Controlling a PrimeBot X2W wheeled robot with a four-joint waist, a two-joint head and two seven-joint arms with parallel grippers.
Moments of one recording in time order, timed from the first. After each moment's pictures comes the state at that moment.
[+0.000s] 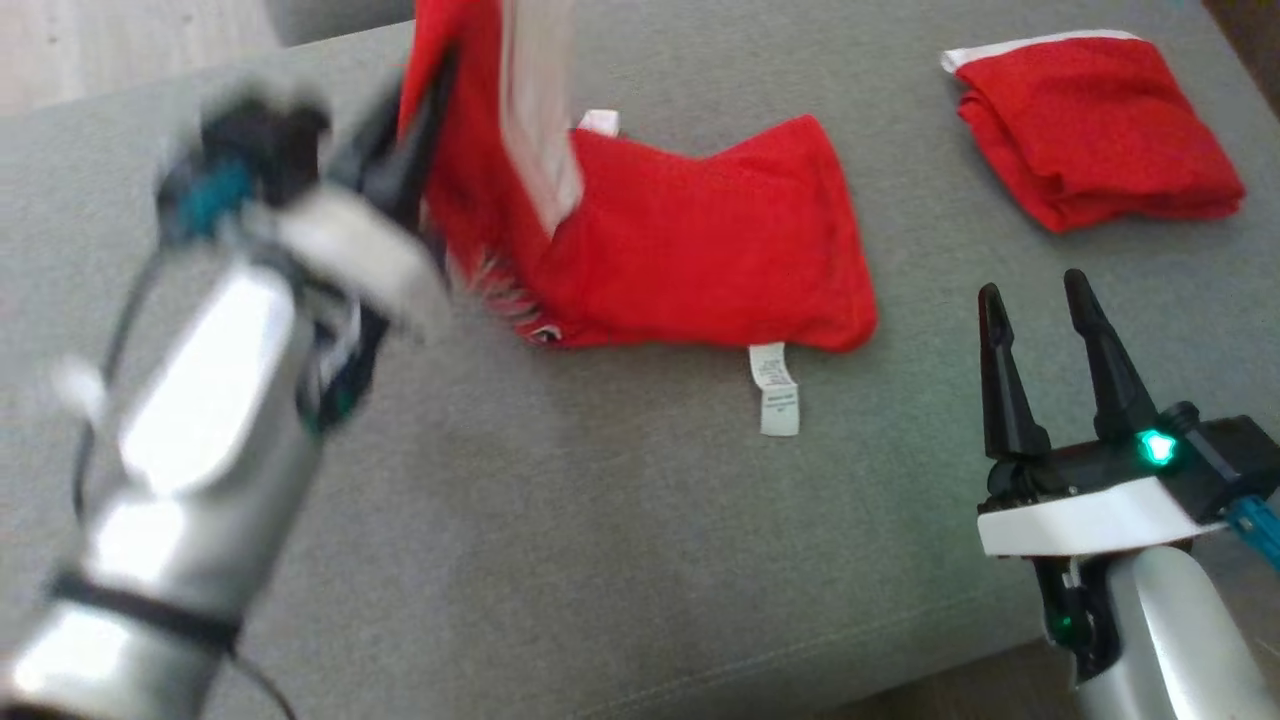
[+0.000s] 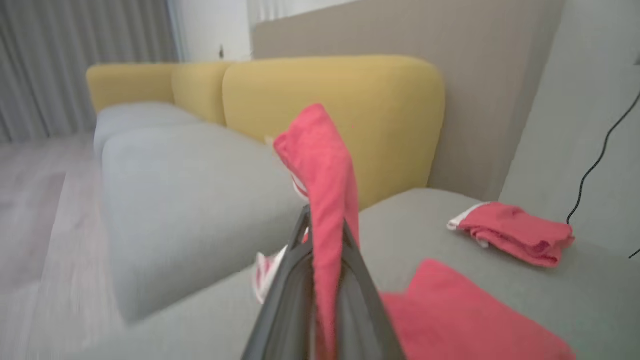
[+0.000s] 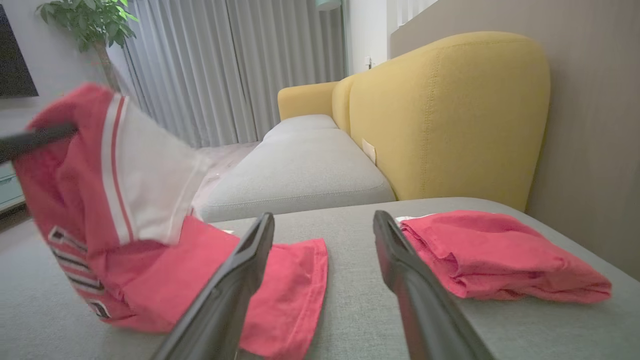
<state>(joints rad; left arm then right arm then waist) -0.80 0.29 -0.64 0.52 -0.53 -0.08 -0.26 -0.13 -0.12 0.11 0.10 0.23 0.13 -0.26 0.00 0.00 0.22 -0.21</state>
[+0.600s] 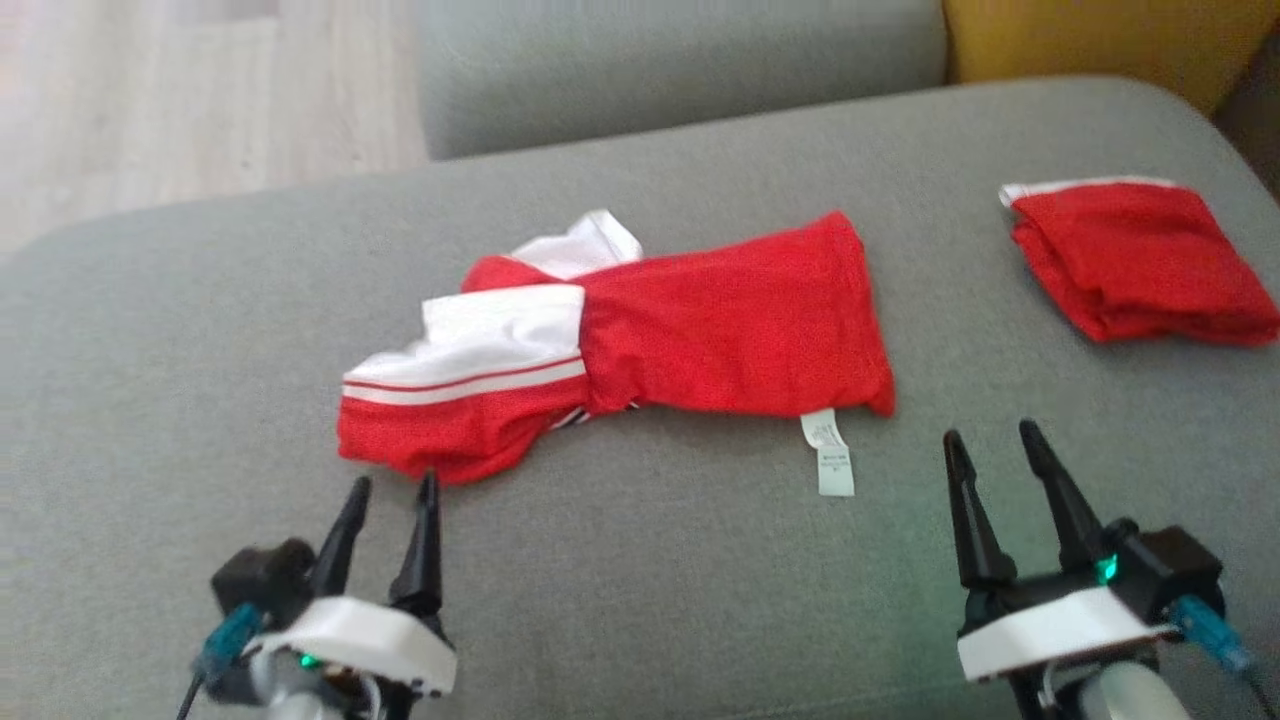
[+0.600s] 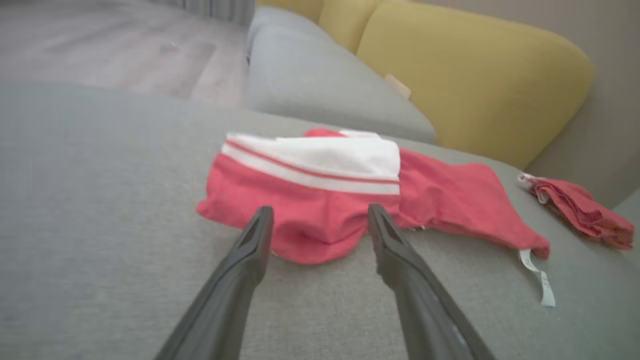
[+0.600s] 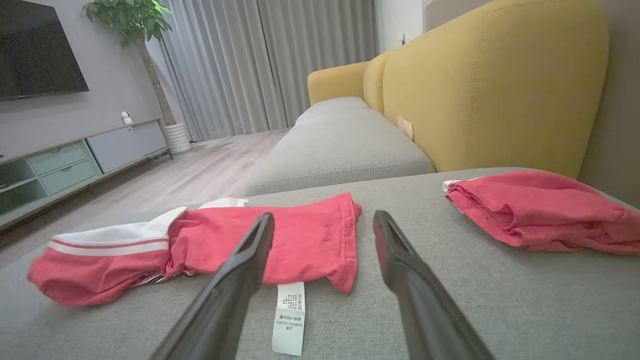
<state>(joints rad) -0.02 0.09 -0.26 0.33 -0.43 0.00 -0.26 0.02 -0.11 0.13 0.20 0.23 0.13 -0.26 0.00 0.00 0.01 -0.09</state>
